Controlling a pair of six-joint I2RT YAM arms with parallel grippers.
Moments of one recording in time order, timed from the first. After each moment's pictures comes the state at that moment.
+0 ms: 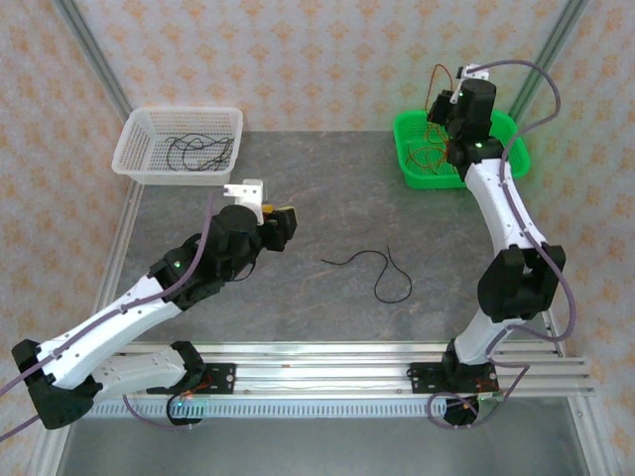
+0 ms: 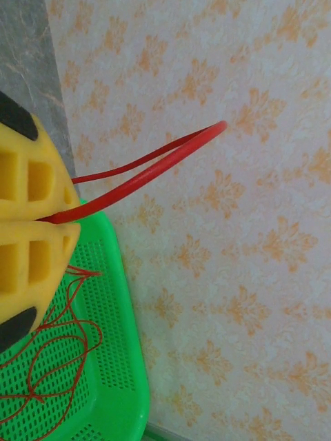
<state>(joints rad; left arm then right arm) -0.81 1.00 1.06 -0.46 -0.39 -0.53 0.06 1.71 1.67 -0.19 0.11 0.20</state>
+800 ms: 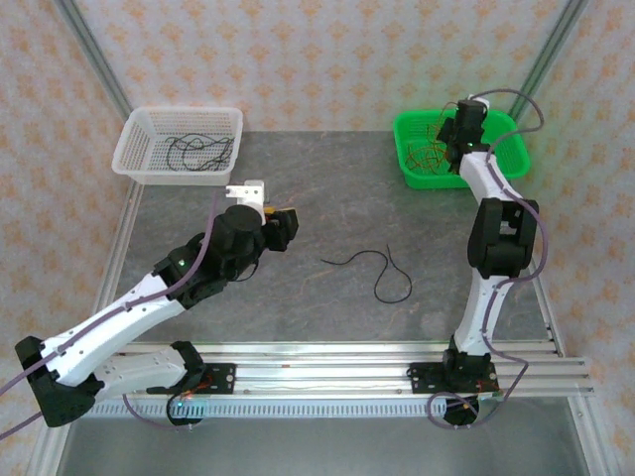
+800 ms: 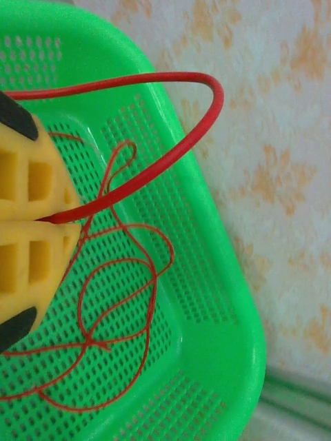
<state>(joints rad) -0.81 1.04 1.06 -0.46 -0.39 -0.58 -0.07 2.09 1.75 -0.15 0.21 0.30</state>
